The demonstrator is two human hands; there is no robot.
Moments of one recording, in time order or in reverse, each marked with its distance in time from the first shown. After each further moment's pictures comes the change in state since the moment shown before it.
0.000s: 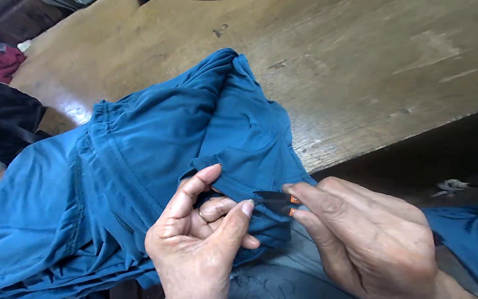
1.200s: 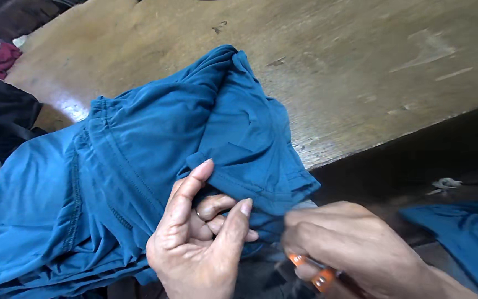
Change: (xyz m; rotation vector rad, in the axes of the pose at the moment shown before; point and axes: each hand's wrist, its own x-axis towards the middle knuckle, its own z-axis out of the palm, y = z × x) left_hand -0.006 -0.007 -0.002 0.116 -0.011 0.149; right_hand -0.002 -0.001 -0.003 0.528 -0.257 -0.107
